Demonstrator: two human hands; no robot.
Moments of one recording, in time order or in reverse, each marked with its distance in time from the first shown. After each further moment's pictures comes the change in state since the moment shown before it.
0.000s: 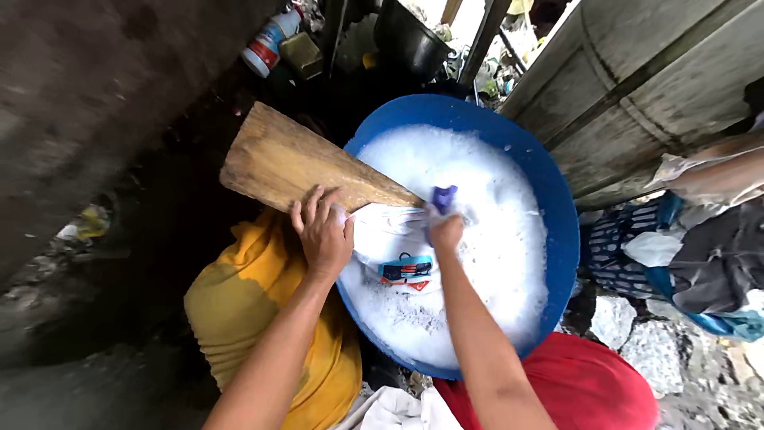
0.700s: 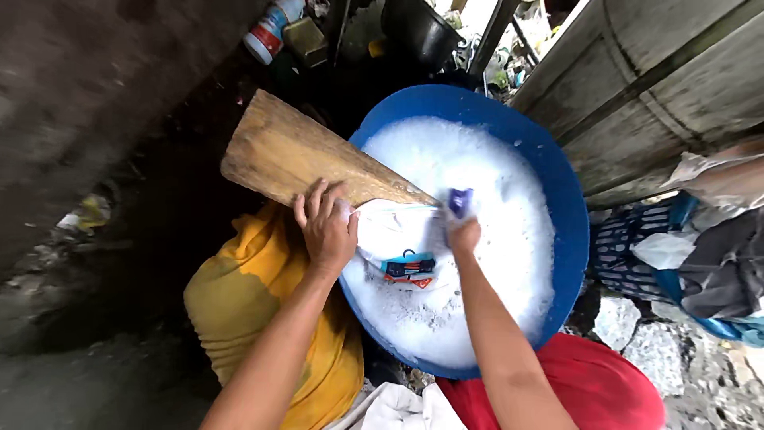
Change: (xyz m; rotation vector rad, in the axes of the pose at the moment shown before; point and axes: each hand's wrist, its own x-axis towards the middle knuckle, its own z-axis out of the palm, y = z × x) left_hand -0.001 0.000 -0.003 -0.024 -0.033 -0.011; right_hand 0.015 0.029 -0.009 -0.054 0.004 -0.038
